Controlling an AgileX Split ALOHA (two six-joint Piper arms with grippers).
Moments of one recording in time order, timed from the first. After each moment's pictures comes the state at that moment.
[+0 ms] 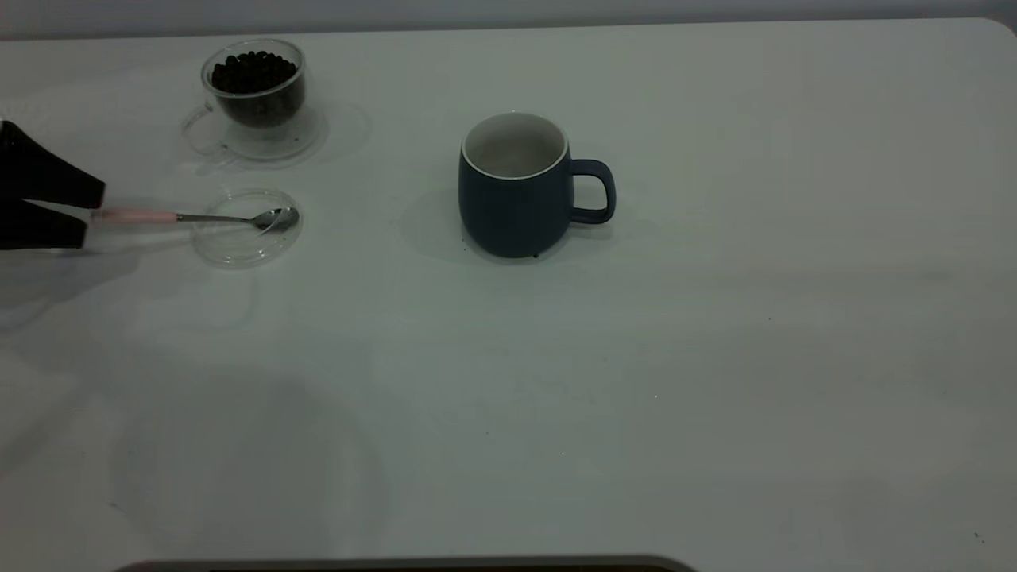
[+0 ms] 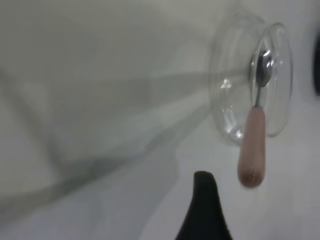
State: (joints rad) left arm 0.50 2.53 -1.42 -1.08 0.98 1.25; right arm -0.01 0.03 -0.47 0.03 1.13 -0.07
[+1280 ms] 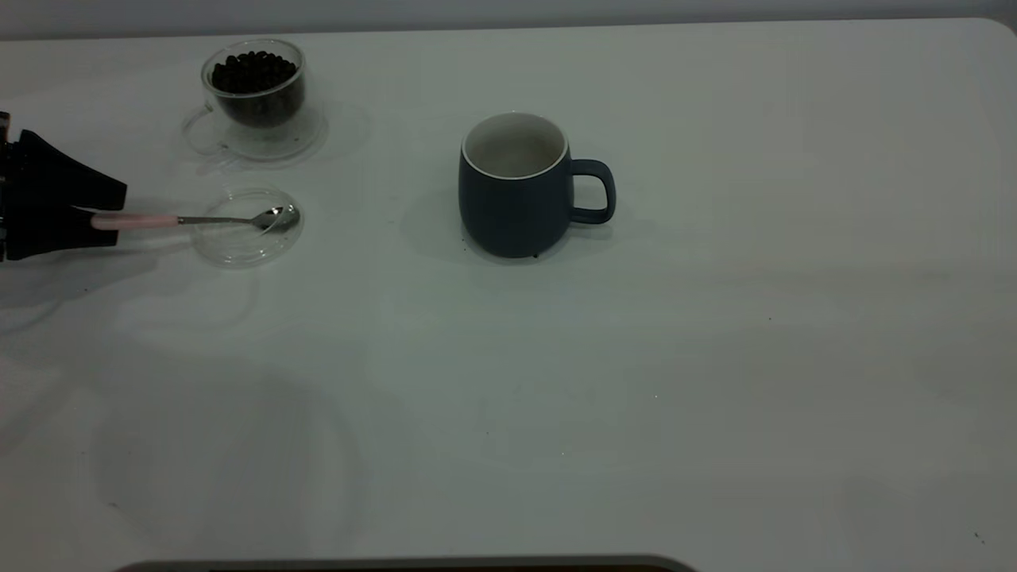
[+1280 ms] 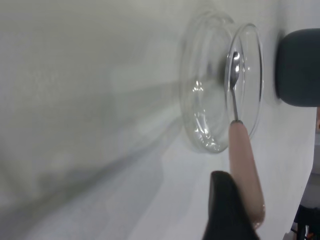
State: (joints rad) left arm 0.49 2.60 -1.47 -1.13 1.09 1.24; right arm -0.01 0.03 -0.47 0.03 1.13 -0.07
